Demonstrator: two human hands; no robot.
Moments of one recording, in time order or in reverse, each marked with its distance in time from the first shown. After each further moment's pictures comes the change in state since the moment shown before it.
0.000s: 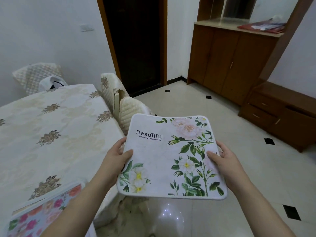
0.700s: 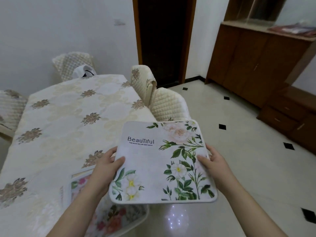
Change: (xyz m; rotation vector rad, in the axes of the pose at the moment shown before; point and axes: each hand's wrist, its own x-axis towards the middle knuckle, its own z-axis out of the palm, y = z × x) left_hand -0.090 -0.061 -0.225 -0.050 0.128 -0.068; right_hand -0.106 0.056 0.187 -0.082 -0.162 0.039
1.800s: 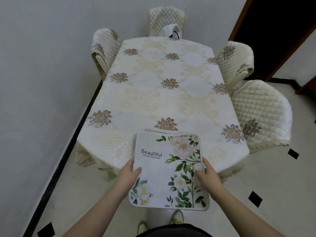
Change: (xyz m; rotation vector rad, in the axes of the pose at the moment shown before) left_hand -0.048 -0.191 -0.171 0.063 0.402 -0.293; right_hand 0.029 0.139 0.220 -0.650 -0.421 0.124
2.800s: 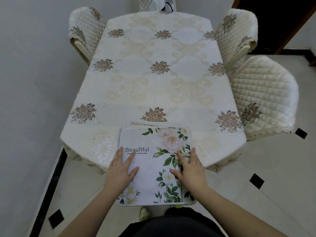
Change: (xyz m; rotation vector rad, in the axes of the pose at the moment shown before) left_hand 0.031 -0.024 0.032 1.035 0.055 0.308; right_hand 0.041 0.034 0.008 -0.971 -0.060 -0.223
